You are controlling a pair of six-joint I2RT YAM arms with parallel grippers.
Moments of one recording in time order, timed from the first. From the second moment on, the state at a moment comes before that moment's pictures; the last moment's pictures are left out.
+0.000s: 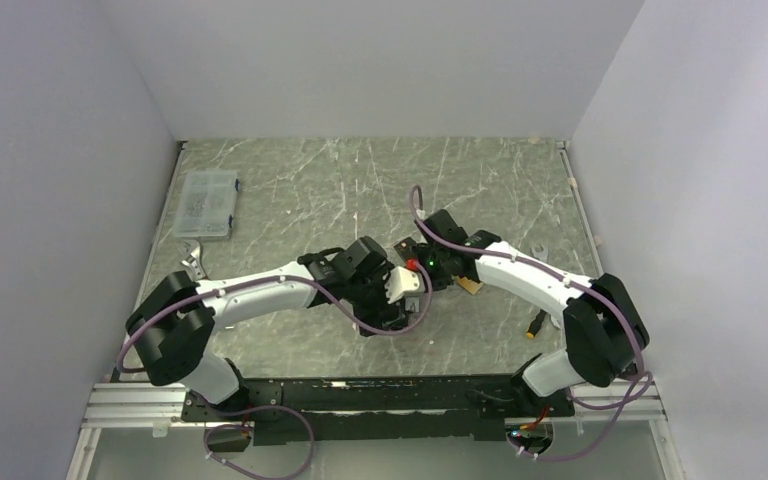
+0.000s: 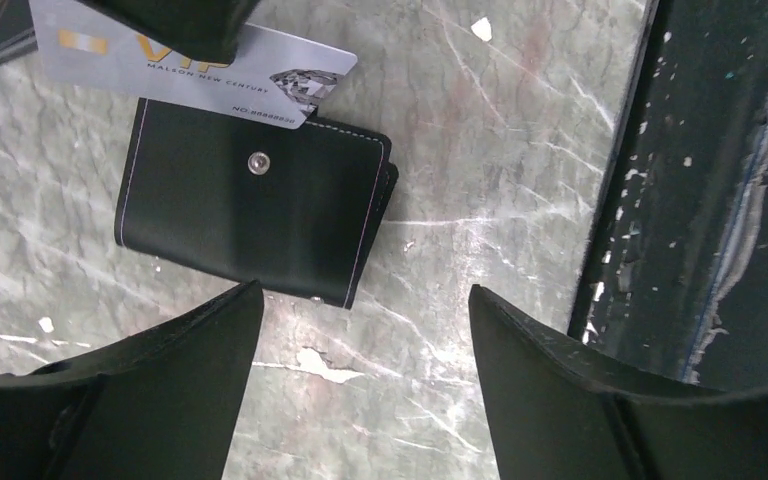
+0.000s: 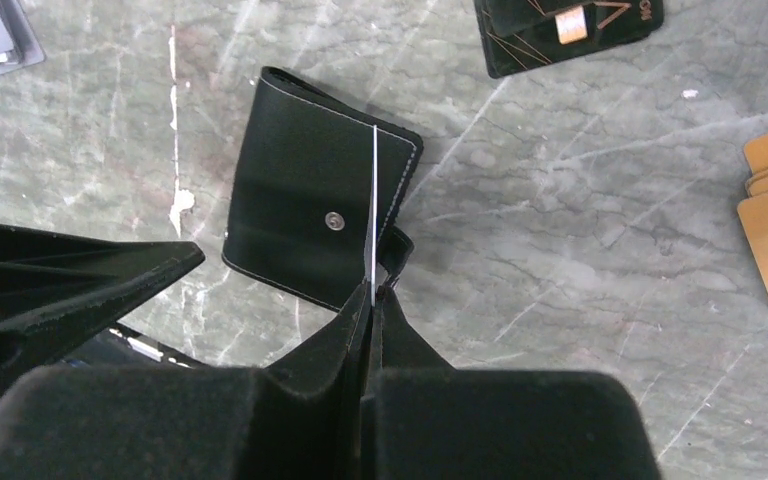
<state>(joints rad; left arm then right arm) -0.93 1.52 0.97 -0.41 0.36 0.32 0.66 1.47 0.95 -0.55 -0.11 0.50</state>
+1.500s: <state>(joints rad) -0.98 1.68 0.97 -0.27 0.16 0.36 0.50 1.42 0.60 -0.28 -0.33 0.57</state>
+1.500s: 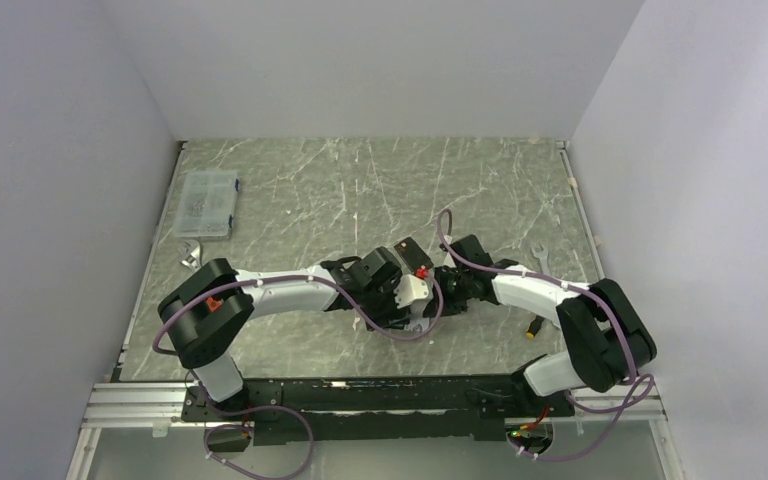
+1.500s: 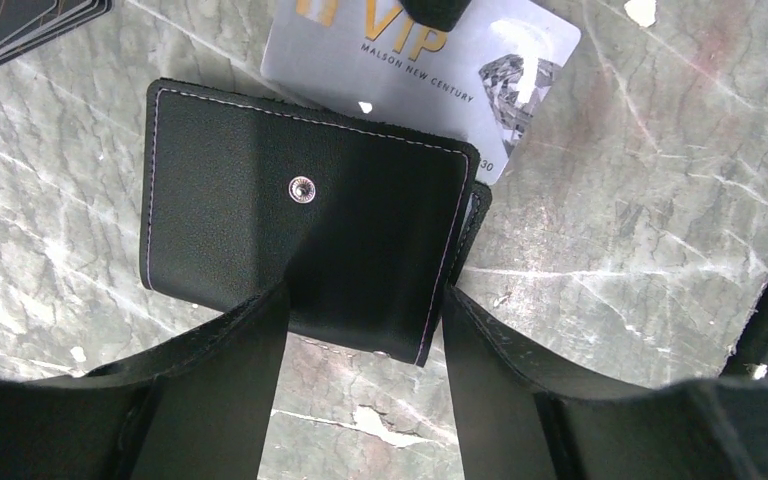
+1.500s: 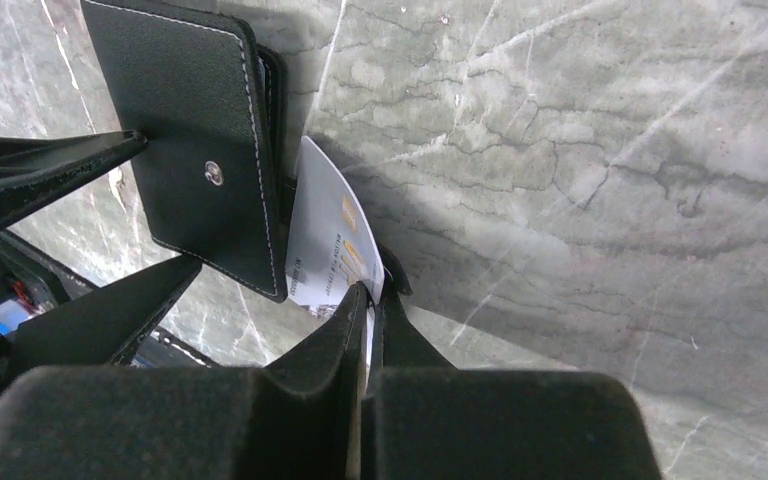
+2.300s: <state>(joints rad) -0.98 1.64 0.95 -0.25 -0.01 0.35 0.50 1.44 0.60 -0.22 -0.37 0.60</state>
